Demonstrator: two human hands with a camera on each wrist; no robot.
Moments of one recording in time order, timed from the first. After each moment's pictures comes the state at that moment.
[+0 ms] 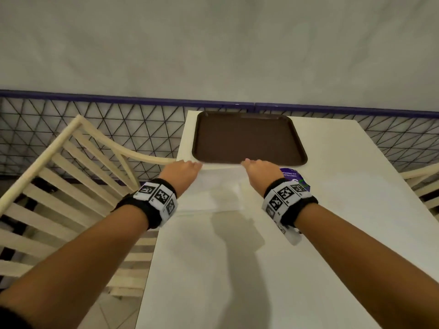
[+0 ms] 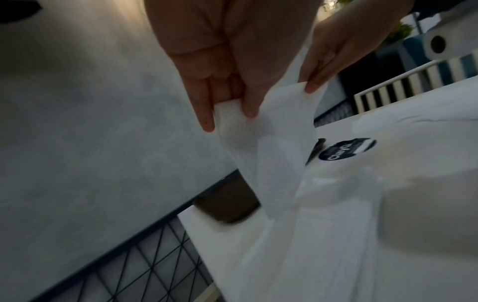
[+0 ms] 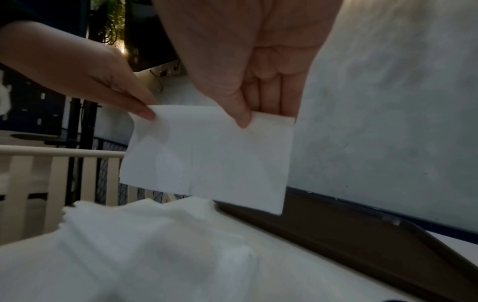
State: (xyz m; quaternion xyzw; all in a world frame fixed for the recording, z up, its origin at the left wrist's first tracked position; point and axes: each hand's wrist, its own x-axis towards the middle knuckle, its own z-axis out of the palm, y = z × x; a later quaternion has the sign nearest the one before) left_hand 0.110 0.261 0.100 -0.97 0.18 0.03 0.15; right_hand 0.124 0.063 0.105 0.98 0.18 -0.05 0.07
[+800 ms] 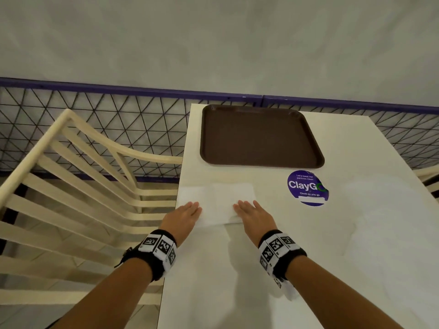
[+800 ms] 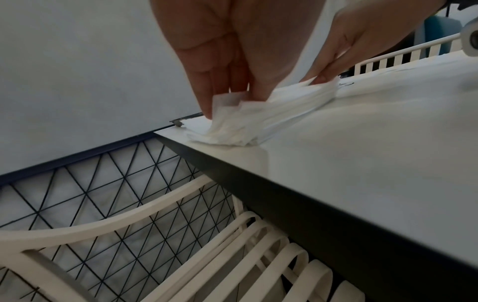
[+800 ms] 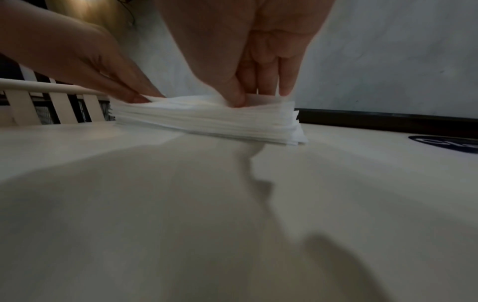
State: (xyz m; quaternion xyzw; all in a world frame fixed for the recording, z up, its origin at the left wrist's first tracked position) left_hand 0.104 0.314 -0.020 -0.96 0.23 0.15 0.04; right_hand 0.117 0.100 -0.031 0.97 0.23 -0.07 0.04
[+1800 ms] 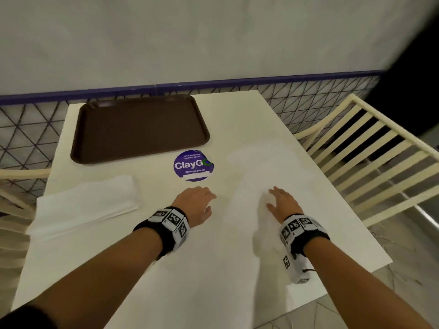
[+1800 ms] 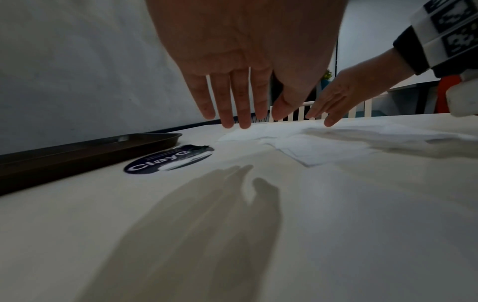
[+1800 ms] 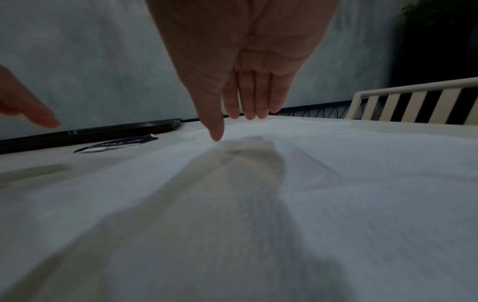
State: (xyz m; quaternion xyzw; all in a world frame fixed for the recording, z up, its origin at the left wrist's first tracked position) left_hand 0.094 0.008 0.002 -0.91 0.39 0.09 -0.06; right_hand 0.031 -0.238 -0.009 0.96 -0.18 -0.17 -0.14
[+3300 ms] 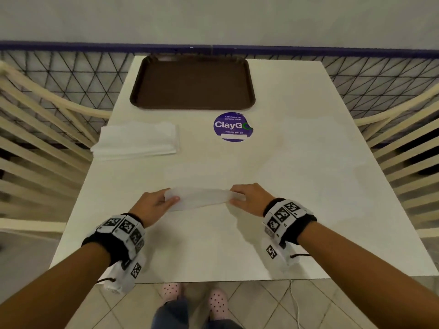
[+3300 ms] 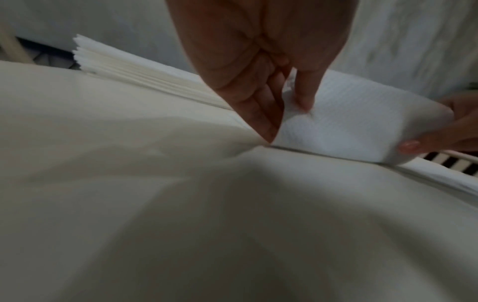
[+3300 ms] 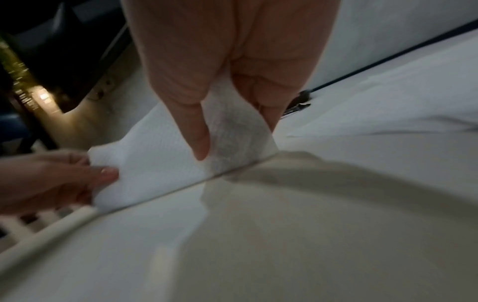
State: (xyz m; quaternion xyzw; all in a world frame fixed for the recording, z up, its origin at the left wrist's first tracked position) left_hand -0.023 0.134 -0.025 -0.91 -0.06 0.21 -0.35; right_hand 0.005 -0.125 -0.013 0.92 0.17 -0.27 -0.23
